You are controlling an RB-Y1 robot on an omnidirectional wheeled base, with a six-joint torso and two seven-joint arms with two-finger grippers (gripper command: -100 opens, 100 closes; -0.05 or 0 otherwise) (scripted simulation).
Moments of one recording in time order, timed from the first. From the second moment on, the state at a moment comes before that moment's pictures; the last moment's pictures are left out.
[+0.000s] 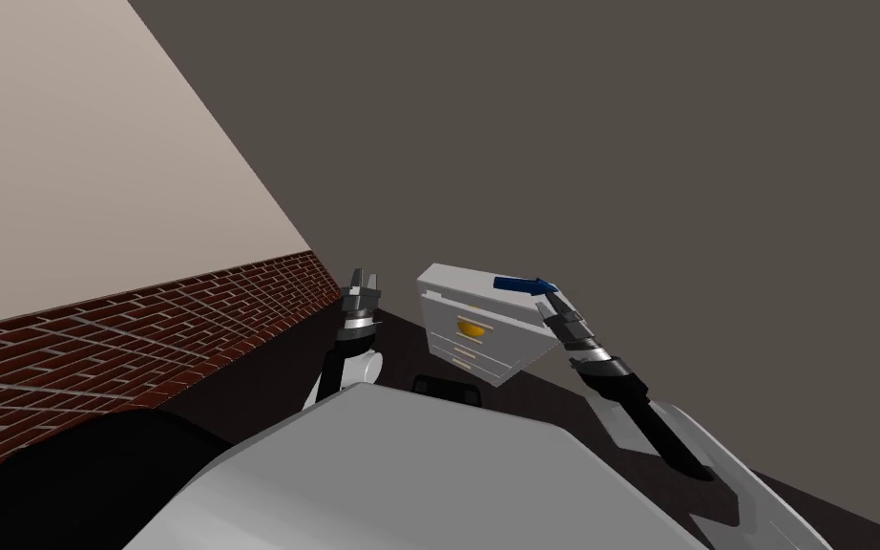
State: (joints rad) left arm 0.53 -0.02 -0.02 -2.35 0.11 -0.43 0.01; right arm 0.50 -0.60 -0.16 -2.04 0.07 -0.46 -0.26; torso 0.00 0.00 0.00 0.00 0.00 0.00
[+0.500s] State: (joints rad) left arm 0.53 -0.02 -0.02 -2.35 0.11 -0.43 0.01; right arm 0.51 -0.74 -0.19 -2.00 0.07 -0.48 -0.29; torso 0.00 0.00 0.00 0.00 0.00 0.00
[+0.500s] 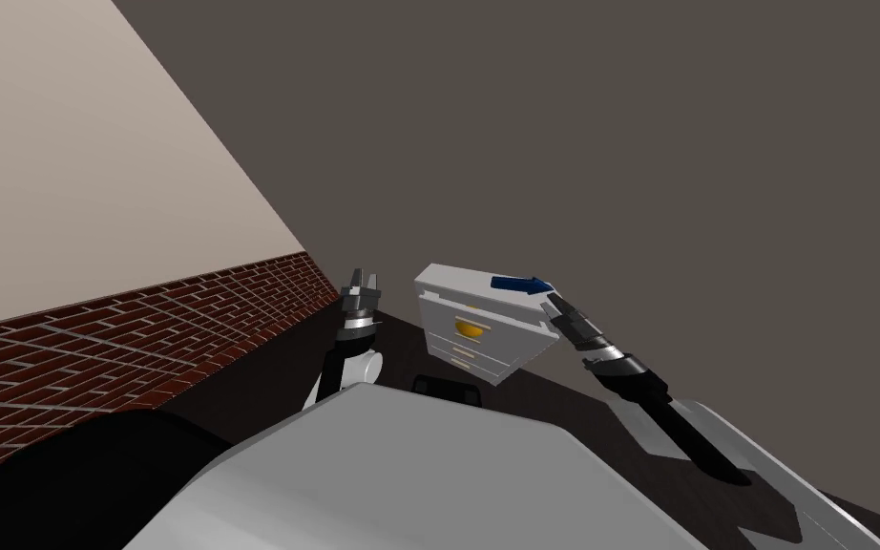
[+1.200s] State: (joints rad) left arm 0.53 -0.02 -0.02 -2.35 0.11 -0.43 0.01; right arm 0.52 -0.95 -0.23 -1.93 0.08 -0.52 -0.34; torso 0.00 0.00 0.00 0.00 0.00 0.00
